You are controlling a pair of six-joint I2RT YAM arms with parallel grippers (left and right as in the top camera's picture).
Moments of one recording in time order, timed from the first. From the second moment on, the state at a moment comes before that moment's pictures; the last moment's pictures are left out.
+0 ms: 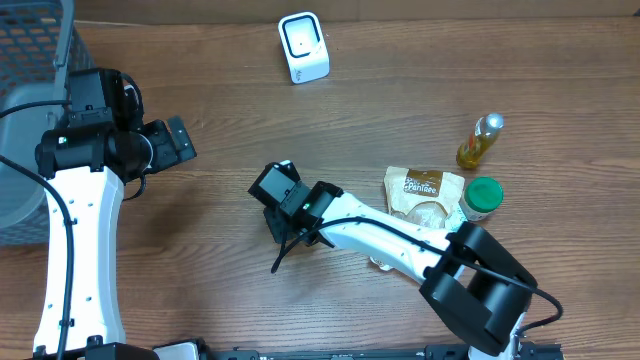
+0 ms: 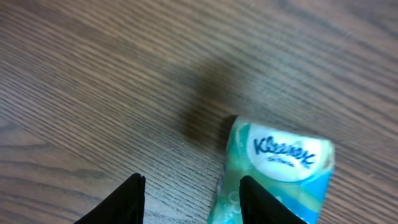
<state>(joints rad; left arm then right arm) 0.15 1.47 1.41 -1.07 0.04 -0.27 0.95 1.96 1.35 -0.60 0.08 0.51</state>
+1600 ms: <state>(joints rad) 0.15 1.47 1.41 -1.07 0.04 -0.27 0.95 2.00 1.47 -0.79 0.17 0.53</state>
